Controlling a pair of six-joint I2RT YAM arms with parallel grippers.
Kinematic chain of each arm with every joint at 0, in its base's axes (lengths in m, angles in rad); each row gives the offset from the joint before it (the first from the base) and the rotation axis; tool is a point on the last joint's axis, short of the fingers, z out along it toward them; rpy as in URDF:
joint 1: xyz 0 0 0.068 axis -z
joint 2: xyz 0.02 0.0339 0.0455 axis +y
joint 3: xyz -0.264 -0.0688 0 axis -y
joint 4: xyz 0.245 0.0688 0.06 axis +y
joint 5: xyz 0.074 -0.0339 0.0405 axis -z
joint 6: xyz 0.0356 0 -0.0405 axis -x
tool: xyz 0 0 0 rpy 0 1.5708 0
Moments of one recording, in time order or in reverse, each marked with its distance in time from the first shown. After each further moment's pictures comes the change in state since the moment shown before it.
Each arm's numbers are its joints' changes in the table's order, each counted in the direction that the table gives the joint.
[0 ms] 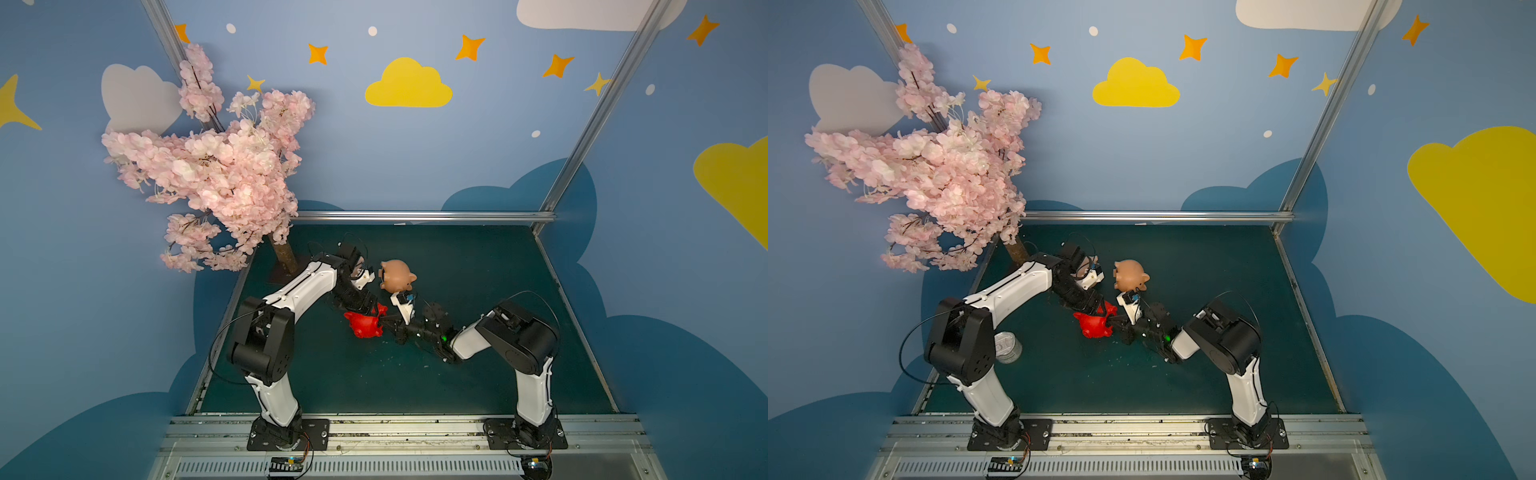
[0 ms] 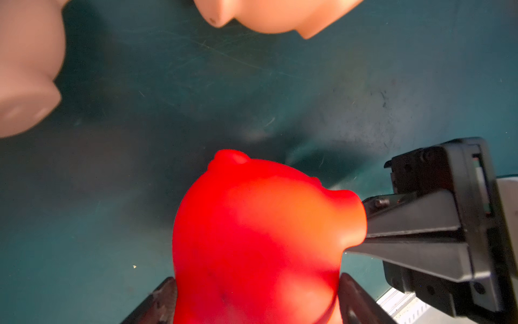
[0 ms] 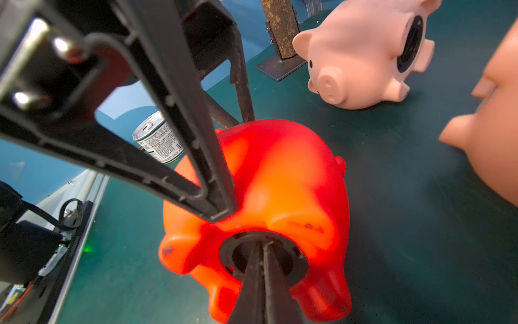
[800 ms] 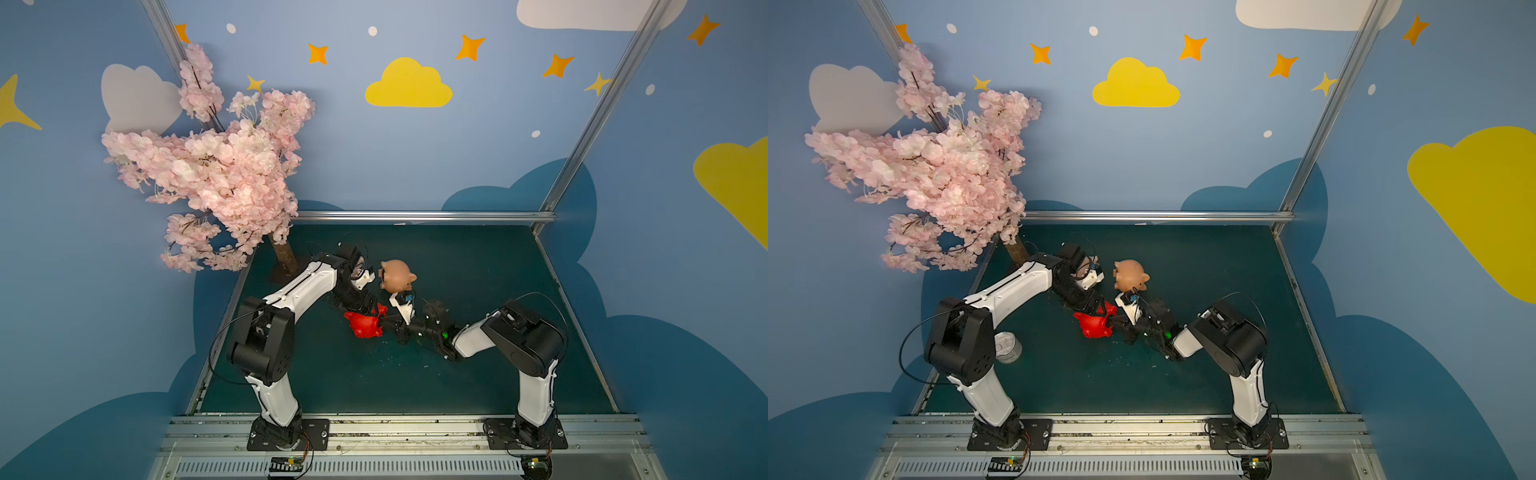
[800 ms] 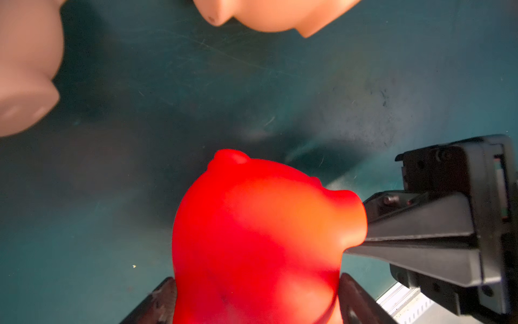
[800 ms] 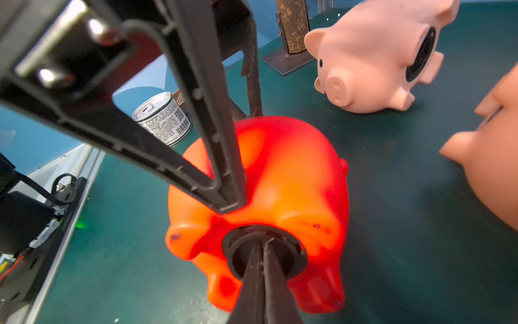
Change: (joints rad) left arm 0.000 0.000 0.000 0.002 0.000 -0.002; right arm 0.023 -0.036 0.003 0.076 -0.053 0.168
